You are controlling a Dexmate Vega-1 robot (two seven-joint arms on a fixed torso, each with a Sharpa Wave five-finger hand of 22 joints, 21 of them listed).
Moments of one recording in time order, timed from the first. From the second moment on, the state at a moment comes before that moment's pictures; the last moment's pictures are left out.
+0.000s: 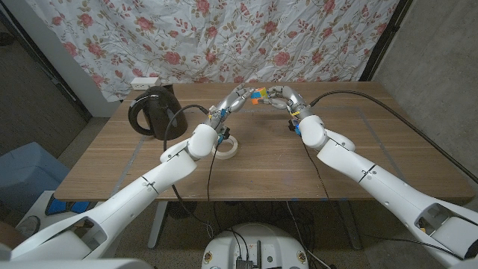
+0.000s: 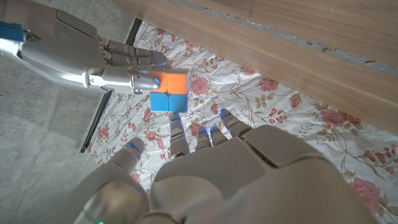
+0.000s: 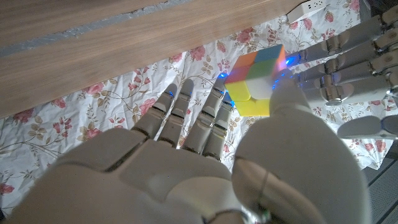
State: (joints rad) left arm 0.79 0.57 0.63 -1.77 0.16 0.07 0.27; left_hand -0.02 0.06 0.61 0.20 0.19 0.29 -0.09 0.18 0.17 -0.10 0.00 0.18 0.17 -0.16 -0.01 0.18 0.18 -0.02 -0.01 0.18 0.17; right arm -0.72 -0.57 -0.66 -1.74 -0.15 -0.26 -0.30; right_hand 0.88 -0.02 0.31 -0.15 0.17 0.68 -0.17 0.58 0.19 0.96 -0.21 0.25 0.28 0.45 -0.05 0.45 0.26 0.40 0.02 0.19 0.16
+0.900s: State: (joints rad) left arm 0.81 0.58 0.63 -1.79 0.17 0.08 0.30; left_hand -0.02 0.06 0.60 0.19 0.20 0.29 -0.09 0.18 0.17 -0.09 0.00 0.19 0.17 -0.16 -0.01 0.18 0.18 -0.02 0.00 0.19 0.17; right arm -0.73 -0.57 -0.65 -1.74 -0.15 -0.27 -0.32; right_hand 0.88 -0.02 0.30 -0.16 0.17 0.68 -0.17 0.58 0.19 0.96 -0.21 0.25 0.29 0.46 -0.05 0.45 0.26 0.40 0.02 0.19 0.16
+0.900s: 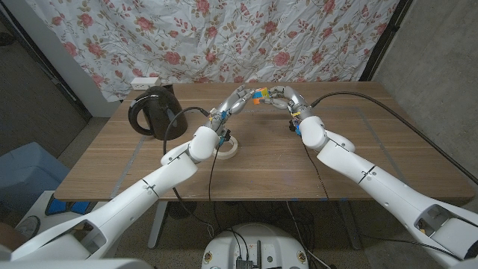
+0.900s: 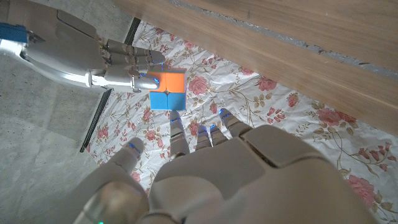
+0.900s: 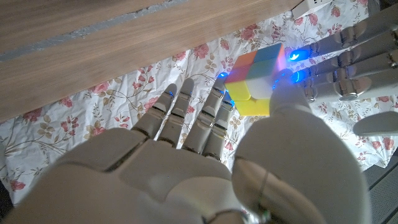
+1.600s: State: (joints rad) left arm 0.81 0.59 0.62 -1.79 0.16 0.09 0.29; left_hand -0.02 0.06 0.59 0.19 0.20 0.29 -0.08 0.18 0.17 -0.08 0.01 0.19 0.17 -0.14 -0.01 0.19 0.18 -0.01 -0.01 0.19 0.17; right arm -0.73 -0.57 -0.66 -1.73 -0.14 -0.26 -0.32; right_hand 0.88 -0.02 0.30 -0.16 0.17 0.68 -0.16 0.58 0.19 0.96 -0.21 0.24 0.29 0.46 -0.05 0.46 0.26 0.40 0.02 0.19 0.16
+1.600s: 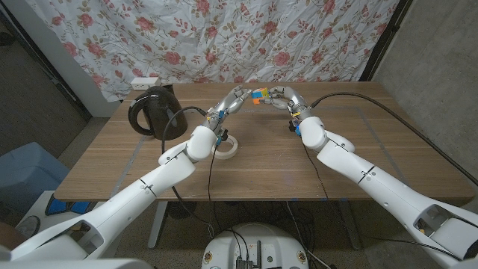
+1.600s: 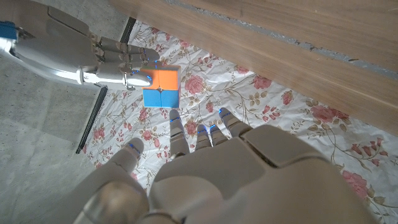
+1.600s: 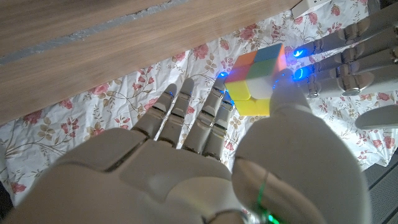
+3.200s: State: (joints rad) left arm 0.83 0.59 0.63 -1.80 0.15 0.09 0.28; left_hand -0.02 0.06 0.59 0.18 0.20 0.31 -0.08 0.18 0.17 -0.06 0.01 0.20 0.17 -0.14 -0.02 0.18 0.18 -0.01 0.00 0.19 0.17; right arm -0.74 -0.55 -0.66 -1.75 -0.15 -0.27 -0.35; right_hand 0.88 -0.02 0.30 -0.16 0.17 0.69 -0.15 0.58 0.19 0.97 -0.20 0.24 0.29 0.47 -0.05 0.47 0.27 0.40 0.02 0.19 0.16
